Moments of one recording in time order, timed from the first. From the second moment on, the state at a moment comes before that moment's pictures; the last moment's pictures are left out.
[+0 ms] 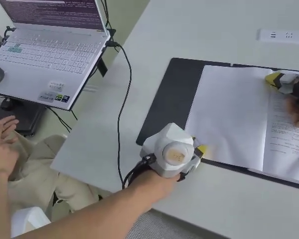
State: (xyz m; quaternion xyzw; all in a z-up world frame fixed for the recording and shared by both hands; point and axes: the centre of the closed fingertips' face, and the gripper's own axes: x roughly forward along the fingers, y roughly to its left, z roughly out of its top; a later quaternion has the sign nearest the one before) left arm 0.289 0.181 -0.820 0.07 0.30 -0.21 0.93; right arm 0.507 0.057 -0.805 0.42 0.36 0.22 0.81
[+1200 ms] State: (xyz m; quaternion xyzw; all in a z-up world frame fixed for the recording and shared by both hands) left arm 0.288 0.181 -0.821 0.07 0.30 -0.21 0.93; right arm 0.500 0.053 -0.806 0.43 0.36 0.23 0.80
